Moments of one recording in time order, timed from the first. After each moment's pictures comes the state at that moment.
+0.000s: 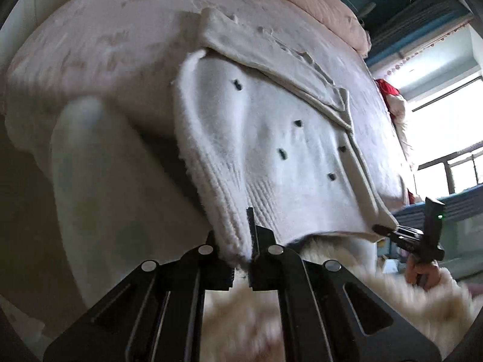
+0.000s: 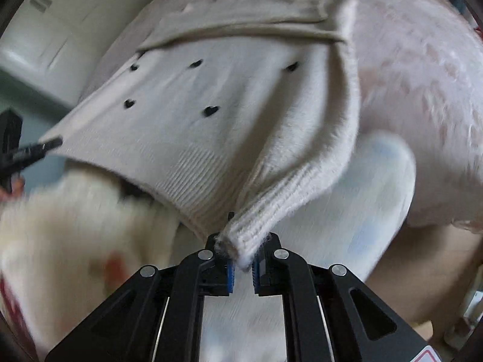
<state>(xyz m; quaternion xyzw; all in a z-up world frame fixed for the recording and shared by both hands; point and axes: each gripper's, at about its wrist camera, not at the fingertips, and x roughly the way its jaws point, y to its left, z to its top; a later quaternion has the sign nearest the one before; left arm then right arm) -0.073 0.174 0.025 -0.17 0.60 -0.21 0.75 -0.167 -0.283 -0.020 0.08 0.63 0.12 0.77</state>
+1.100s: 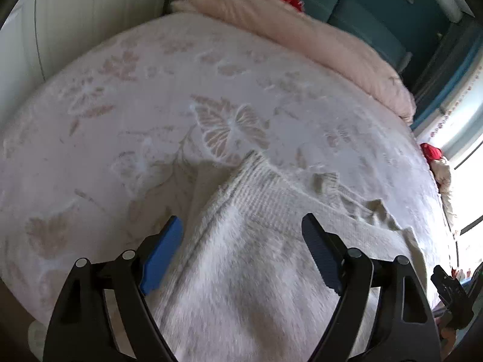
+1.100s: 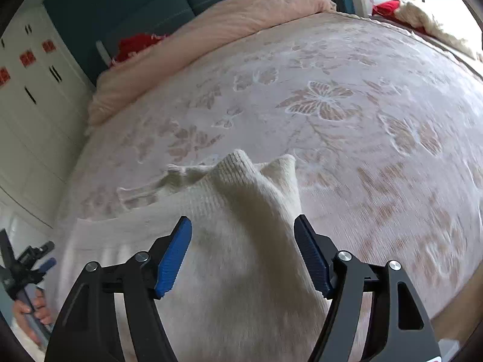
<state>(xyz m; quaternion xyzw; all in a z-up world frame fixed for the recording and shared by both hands) 0.240 0.113 -0.032 -0.15 0.48 -0.08 0.86 0.082 -0.374 -0.035 0.22 0.40 -0.12 0.88</state>
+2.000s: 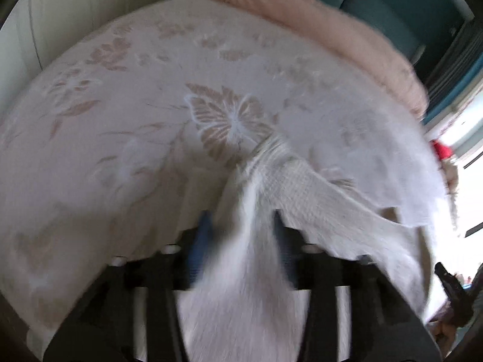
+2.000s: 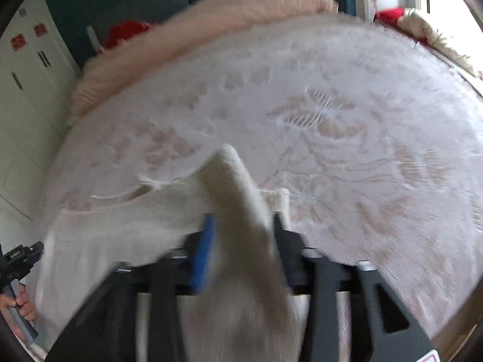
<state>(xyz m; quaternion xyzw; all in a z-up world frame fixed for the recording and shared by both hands) 0.255 0.112 -0.035 -0.16 0.50 -0.08 0.85 0.100 -0.392 -0.034 0.19 0.41 -0.14 0.88</state>
